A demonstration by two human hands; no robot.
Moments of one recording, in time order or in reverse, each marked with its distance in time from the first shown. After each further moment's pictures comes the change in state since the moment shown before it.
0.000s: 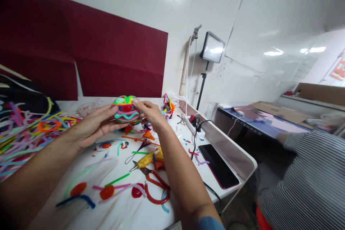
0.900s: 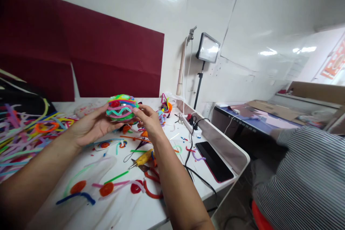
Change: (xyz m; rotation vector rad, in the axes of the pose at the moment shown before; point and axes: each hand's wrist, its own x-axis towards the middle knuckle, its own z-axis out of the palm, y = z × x) left_hand -0.003 0.004 -0.003 -0.256 -0.060 -0.118; right_hand -0.025 0.021 0.014 0.252 0.143 -0.111
